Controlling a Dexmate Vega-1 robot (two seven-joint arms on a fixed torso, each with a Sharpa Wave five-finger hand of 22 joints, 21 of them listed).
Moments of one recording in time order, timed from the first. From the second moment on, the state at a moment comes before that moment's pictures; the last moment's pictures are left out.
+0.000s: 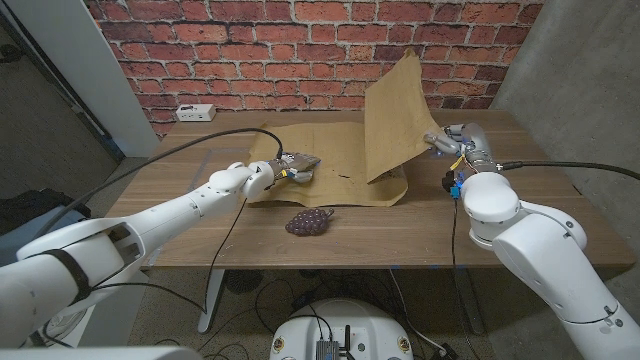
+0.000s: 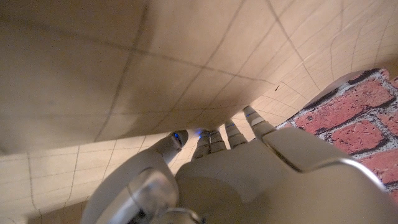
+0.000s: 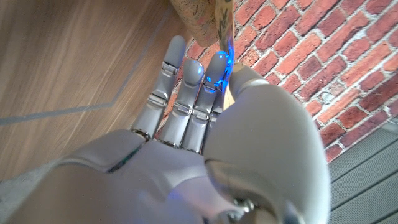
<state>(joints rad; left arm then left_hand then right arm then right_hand) 0.39 0.67 1.03 -1.28 0.82 -0.03 -0.13 0.25 0.16 0.77 0.16 0.20 0.10 0.00 0.16 0.05 0.04 -0.06 0.18 0.18 0.02 -0.03 0.18 0.18 0.06 0.07 0.23 0.19 -1.30 -0.56 -0.13 -2.54 0.28 -0.76 -0.61 1.19 0.06 0.43 -0.17 0.33 1.08 0.06 0.37 0.29 1.07 0.06 0.88 0.67 1.02 -0.12 1.08 1.21 0.79 0.06 0.79 0.30</state>
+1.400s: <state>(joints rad) 0.39 0.64 1.04 -1.24 0.83 -0.06 -0.13 0.25 0.16 0.77 0.17 0.20 0.07 0.01 0.16 0.03 0.00 -0.05 0.18 0.18 0.01 -0.03 0.18 0.17 0.05 0.06 0.22 0.19 -1.39 -0.67 -0.01 -2.51 0.59 -0.50 -0.51 1.18 0.07 0.47 -0.17 0.35 1.06 0.08 0.36 0.33 1.05 0.07 0.87 0.64 1.02 -0.12 1.07 1.22 0.74 0.06 0.84 0.27</state>
